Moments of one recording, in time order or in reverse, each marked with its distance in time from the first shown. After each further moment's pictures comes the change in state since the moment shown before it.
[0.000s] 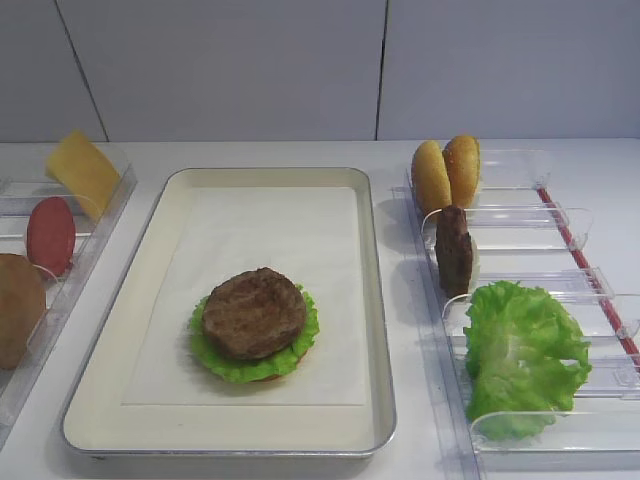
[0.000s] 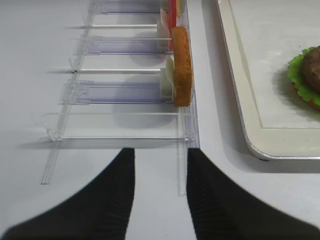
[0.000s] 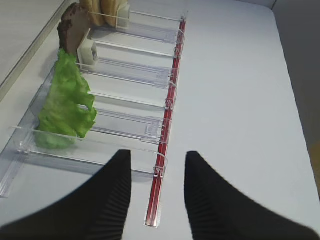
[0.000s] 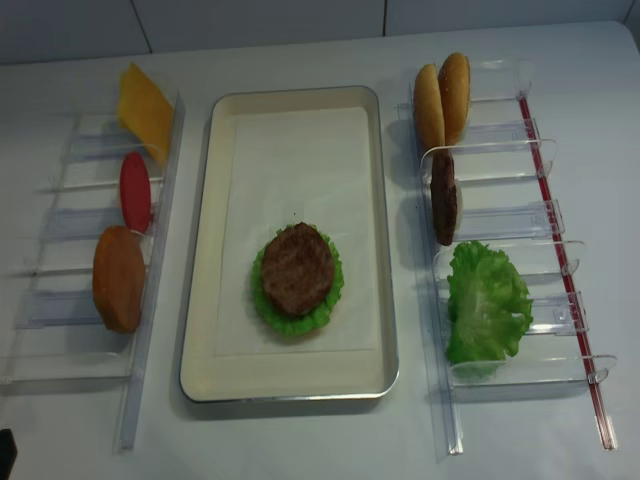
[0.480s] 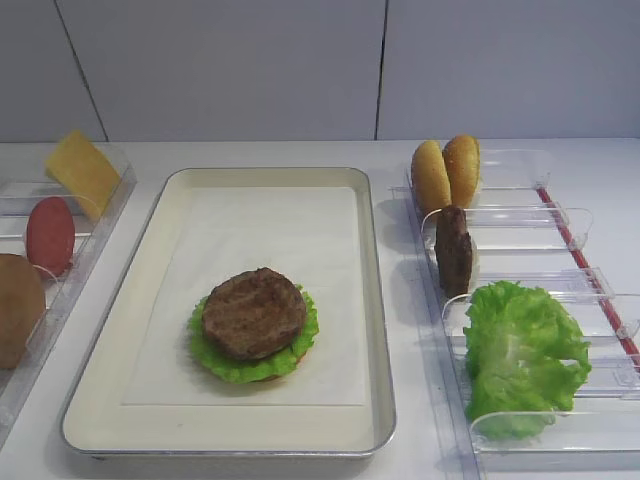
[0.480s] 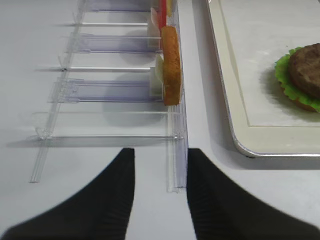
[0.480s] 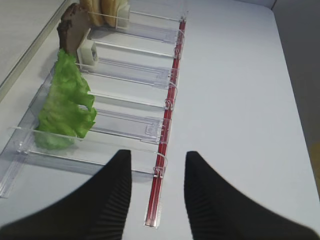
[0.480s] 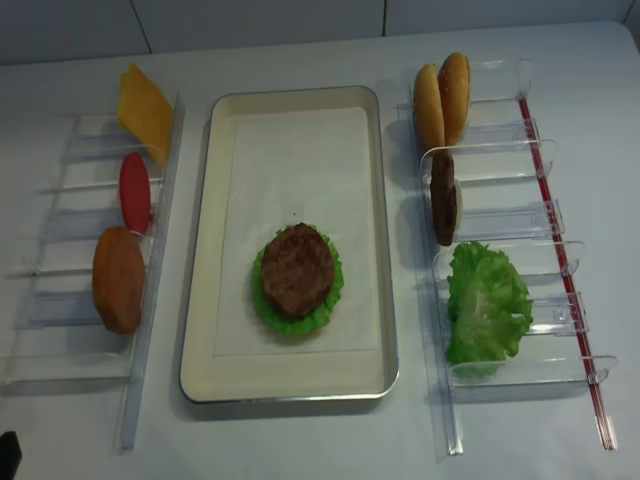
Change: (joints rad) left arm 0.000 0.020 -0.025 -0.033 0.016 0.000; right arm 0.000 0.000 0.000 0.000 0.000 0.000
